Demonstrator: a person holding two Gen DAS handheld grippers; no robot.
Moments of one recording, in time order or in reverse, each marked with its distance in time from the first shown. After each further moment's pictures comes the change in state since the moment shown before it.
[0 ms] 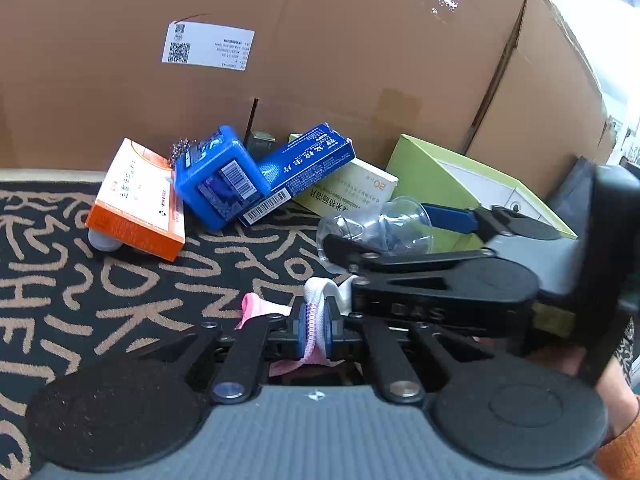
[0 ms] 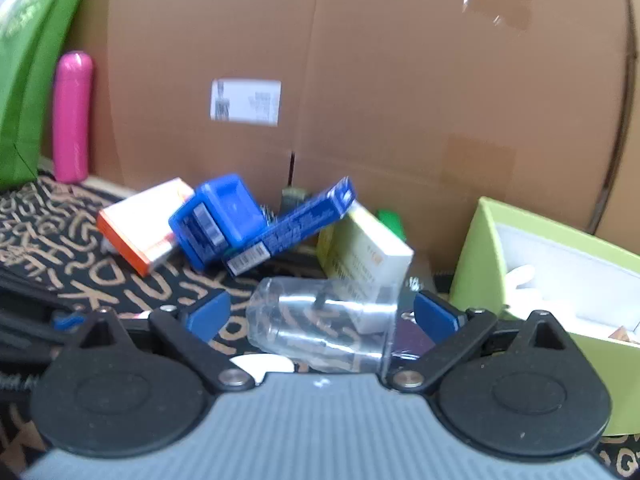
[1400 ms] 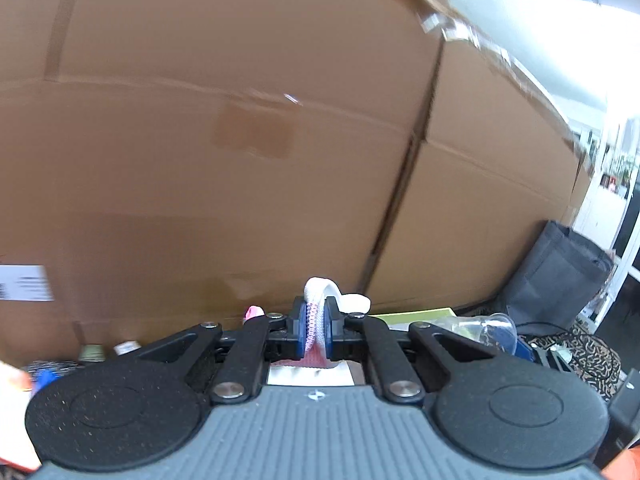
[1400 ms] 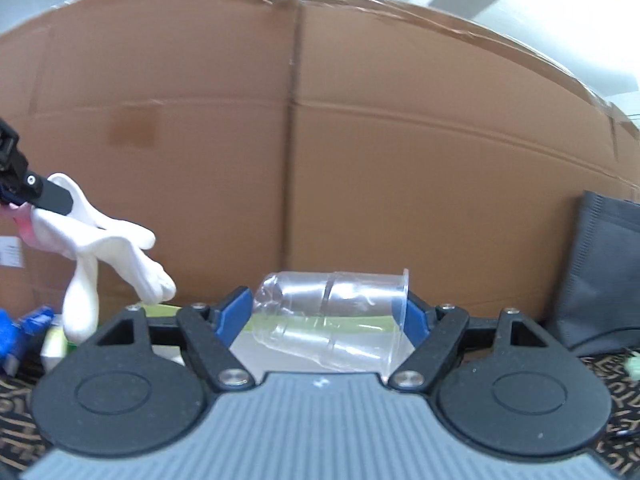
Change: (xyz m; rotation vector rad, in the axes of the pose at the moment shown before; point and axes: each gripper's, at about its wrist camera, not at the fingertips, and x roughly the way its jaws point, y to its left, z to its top) left arm 0.062 -0.181 0.160 0.115 -0.125 -0.029; right arm -0.089 -0.215 -0.008 0.260 -0.300 -0.423
